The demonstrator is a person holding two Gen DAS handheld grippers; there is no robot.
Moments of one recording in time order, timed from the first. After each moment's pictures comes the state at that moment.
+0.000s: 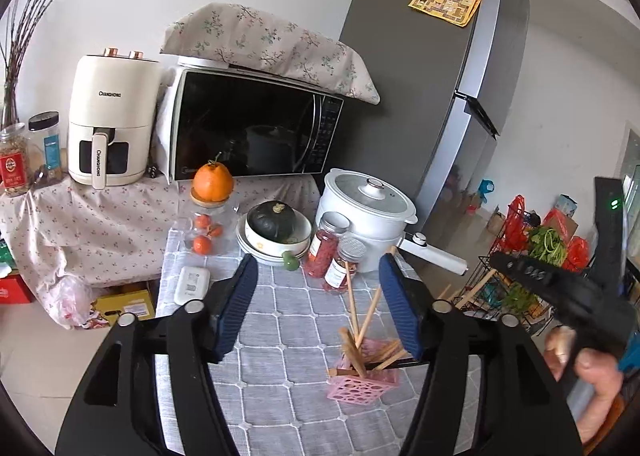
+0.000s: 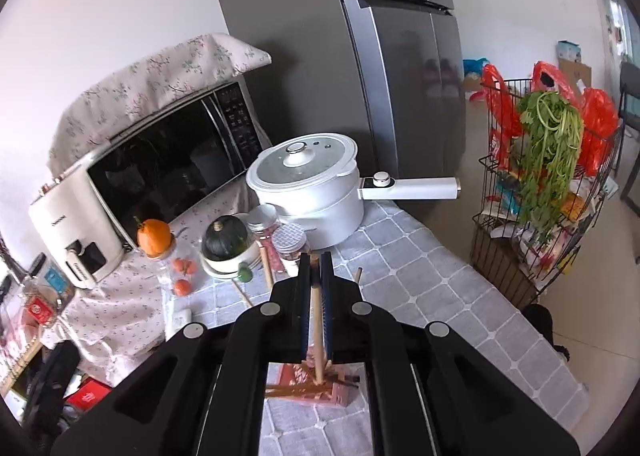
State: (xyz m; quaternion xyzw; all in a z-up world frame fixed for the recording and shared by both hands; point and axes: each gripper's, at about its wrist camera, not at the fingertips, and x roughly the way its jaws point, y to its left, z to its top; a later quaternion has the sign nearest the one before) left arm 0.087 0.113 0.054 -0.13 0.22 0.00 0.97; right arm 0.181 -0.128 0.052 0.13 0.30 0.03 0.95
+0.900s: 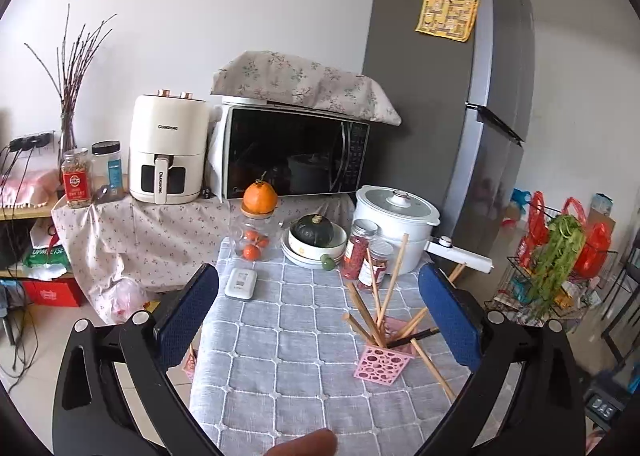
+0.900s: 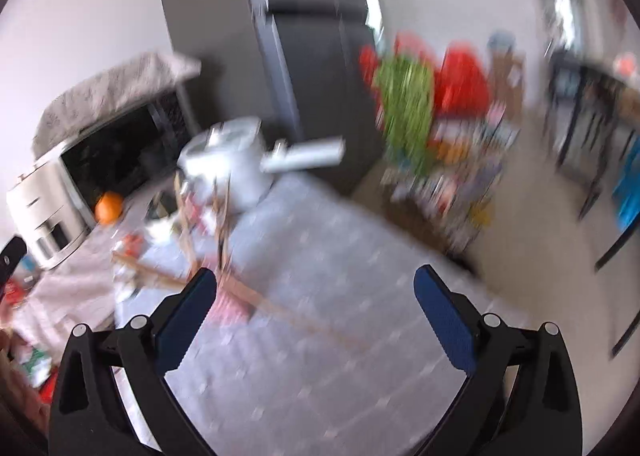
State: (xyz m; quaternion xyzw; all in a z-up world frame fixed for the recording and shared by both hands) left arm -0.010 0.066 0.053 -0.08 0.16 0.09 0.98; right arm 0.004 -0.223 0.003 0.16 0.32 -0.05 0.93
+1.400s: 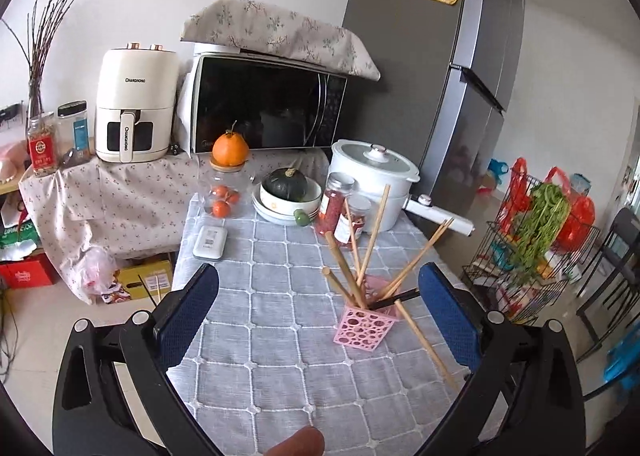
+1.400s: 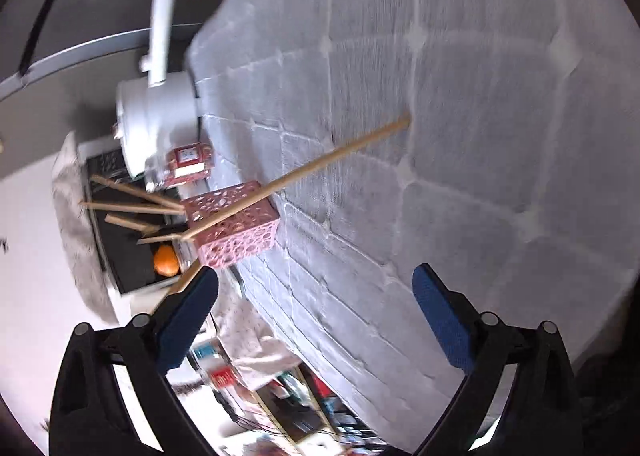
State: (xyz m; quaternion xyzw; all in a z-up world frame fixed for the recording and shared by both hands) left arm 0.021 0.069 0.018 -0.10 0.23 0.03 0.97; right arm 0.053 -0.268 -0.221 0.65 0.48 0.00 0.60
